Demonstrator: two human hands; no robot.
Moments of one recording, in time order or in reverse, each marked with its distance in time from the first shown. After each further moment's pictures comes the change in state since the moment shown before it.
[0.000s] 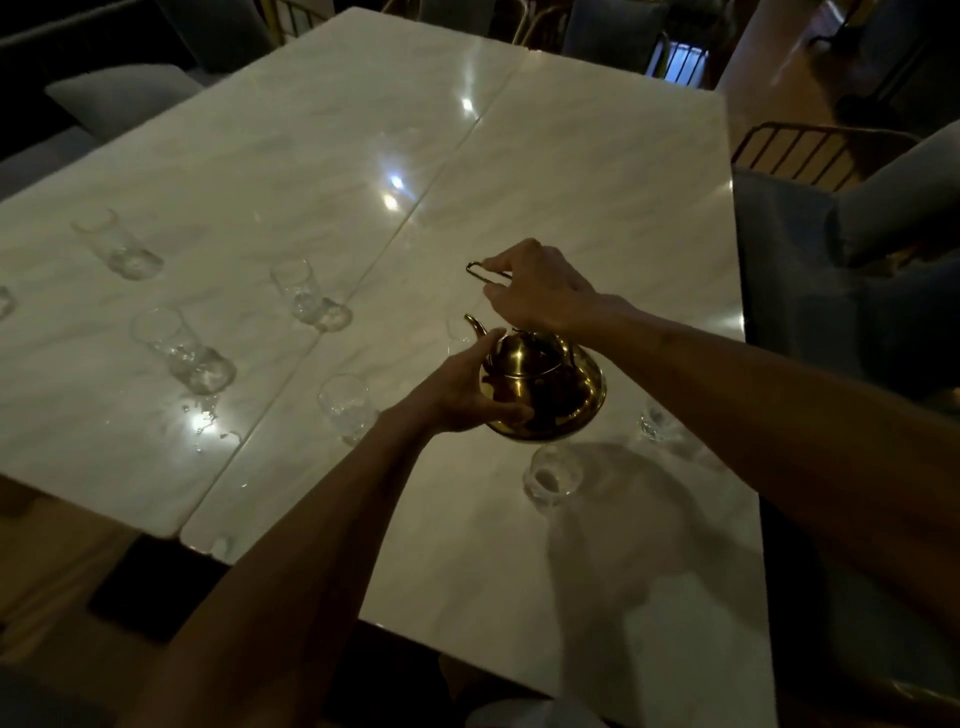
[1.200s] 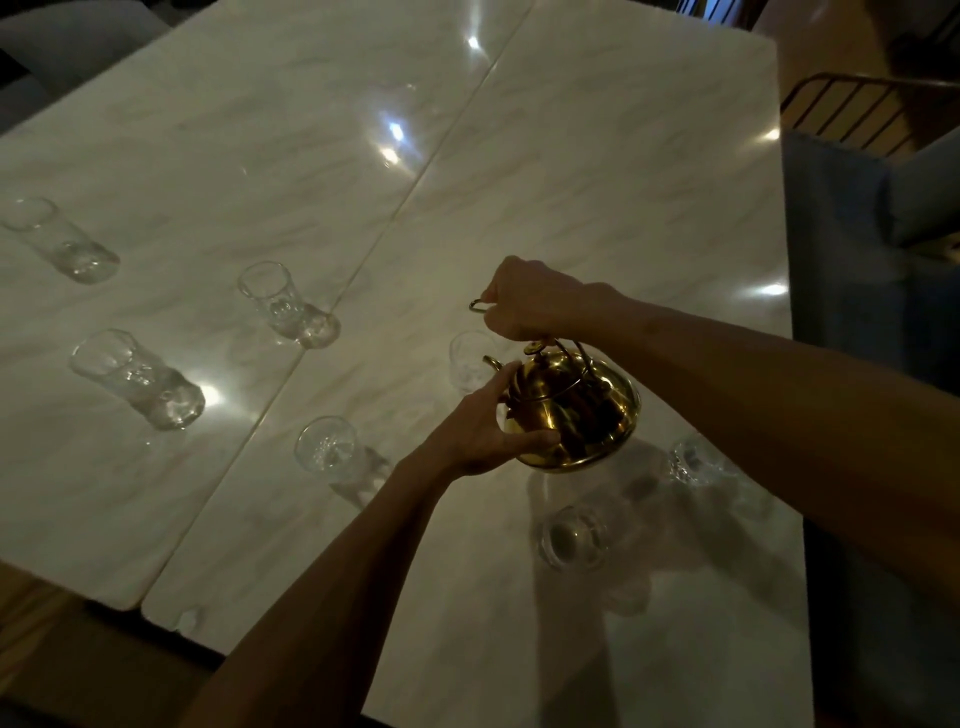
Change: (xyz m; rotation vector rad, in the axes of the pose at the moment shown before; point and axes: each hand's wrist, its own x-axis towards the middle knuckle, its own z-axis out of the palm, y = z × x) left_hand 0.078 -0.040 0.013 -0.186 -0.033 -0.183; right_hand 0.122 0.033 0.030 -0.183 -0.325 0.127
